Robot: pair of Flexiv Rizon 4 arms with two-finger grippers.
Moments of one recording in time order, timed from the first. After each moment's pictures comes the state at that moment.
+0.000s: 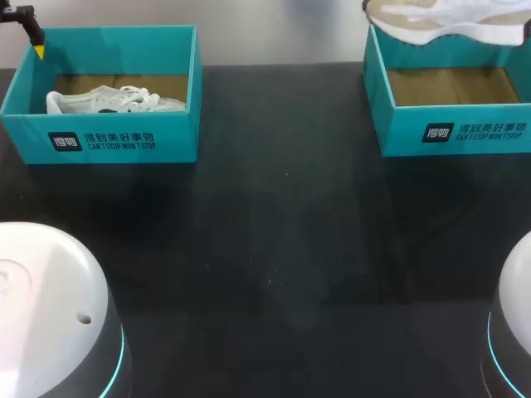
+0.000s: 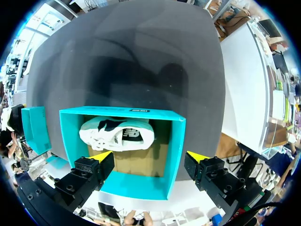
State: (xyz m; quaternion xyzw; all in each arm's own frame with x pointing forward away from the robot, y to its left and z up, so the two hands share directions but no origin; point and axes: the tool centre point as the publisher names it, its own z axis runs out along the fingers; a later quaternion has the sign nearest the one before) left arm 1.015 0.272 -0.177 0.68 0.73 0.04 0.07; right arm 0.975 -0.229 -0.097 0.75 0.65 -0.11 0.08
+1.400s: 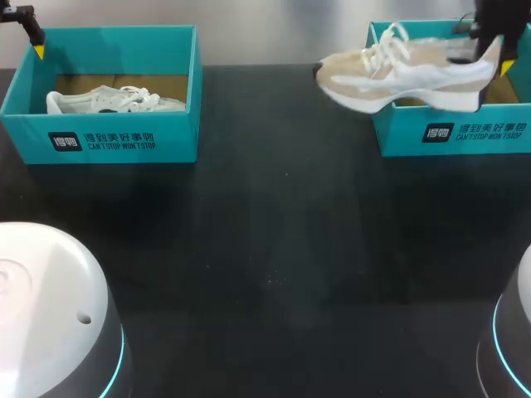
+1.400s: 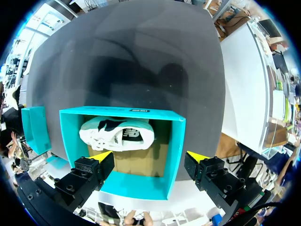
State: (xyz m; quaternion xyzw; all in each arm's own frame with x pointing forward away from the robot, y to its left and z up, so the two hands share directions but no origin) left arm 1.015 0.272 -0.177 0.68 0.73 0.04 0.07; right arm 0.866 -0.136 -0.148 0.75 0.65 -0.05 0.12
